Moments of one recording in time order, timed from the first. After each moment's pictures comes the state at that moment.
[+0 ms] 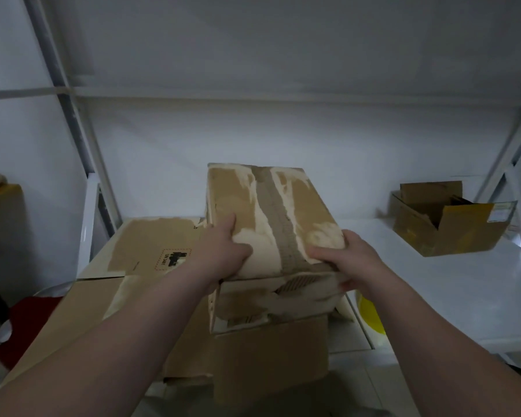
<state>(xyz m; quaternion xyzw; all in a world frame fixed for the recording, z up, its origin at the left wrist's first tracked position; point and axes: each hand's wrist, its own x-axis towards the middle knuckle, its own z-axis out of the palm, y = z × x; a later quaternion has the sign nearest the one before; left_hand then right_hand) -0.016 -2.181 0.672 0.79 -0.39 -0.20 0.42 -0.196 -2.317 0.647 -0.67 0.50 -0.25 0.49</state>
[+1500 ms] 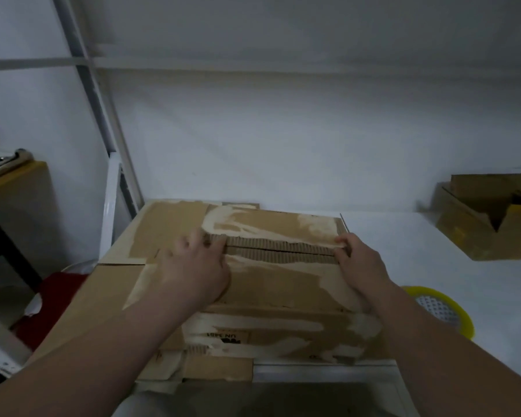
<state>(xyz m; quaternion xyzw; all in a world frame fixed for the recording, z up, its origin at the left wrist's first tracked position) 0.053 -2.168 0.616 0.90 -0.43 0.00 -0.04 -0.138 -2.364 0.581 -0.82 0.48 -0.19 0.26</state>
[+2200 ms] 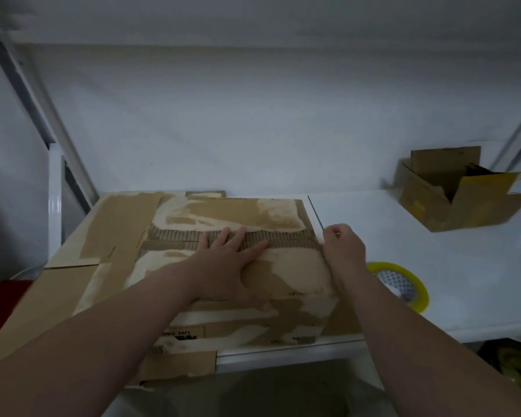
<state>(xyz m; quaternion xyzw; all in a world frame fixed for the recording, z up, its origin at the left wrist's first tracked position) 0.012 -2.237 0.600 0.74 -0.65 -0.12 -0.11 -0.162 -2.386 0.567 -0.68 0.57 -0.30 0.34</state>
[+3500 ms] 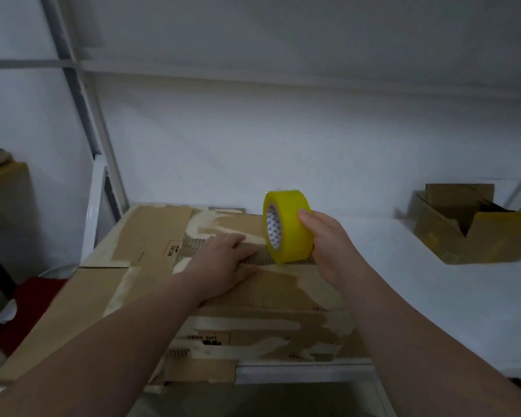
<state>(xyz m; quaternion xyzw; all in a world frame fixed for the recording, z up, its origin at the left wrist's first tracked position) 0.052 -2.205 0.604 0.77 -0.63 0.00 0.08 -0.109 -2.320 0.645 -0.58 0.30 -0.34 0.68</state>
